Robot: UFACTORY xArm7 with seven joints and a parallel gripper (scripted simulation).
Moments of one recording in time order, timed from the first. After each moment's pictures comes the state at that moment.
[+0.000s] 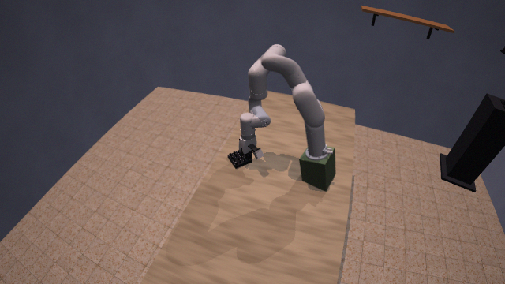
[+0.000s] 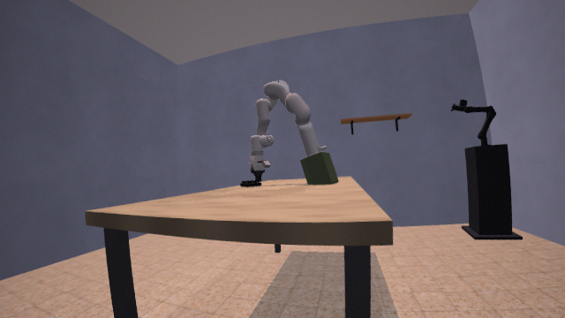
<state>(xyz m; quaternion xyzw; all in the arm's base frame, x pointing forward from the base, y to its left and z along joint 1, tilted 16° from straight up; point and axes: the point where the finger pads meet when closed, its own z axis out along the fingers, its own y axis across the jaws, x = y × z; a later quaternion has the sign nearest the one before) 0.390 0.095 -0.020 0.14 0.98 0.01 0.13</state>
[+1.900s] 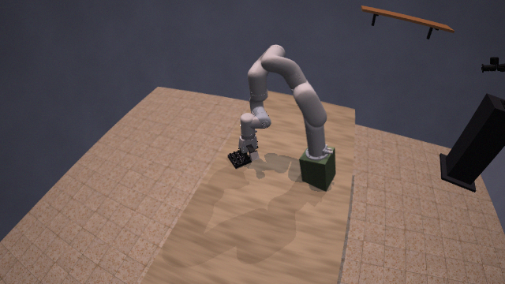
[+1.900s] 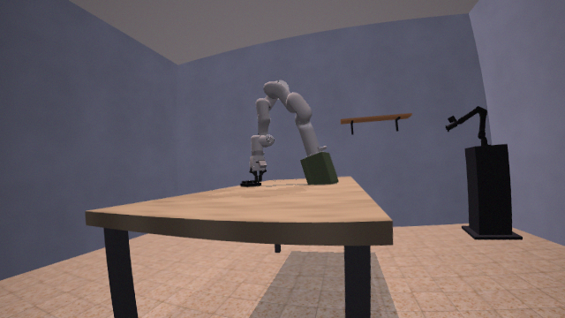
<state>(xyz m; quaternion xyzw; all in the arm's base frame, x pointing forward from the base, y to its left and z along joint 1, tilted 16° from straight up) 0.390 0.095 -0.021 0.28 0.95 0.03 0.13</state>
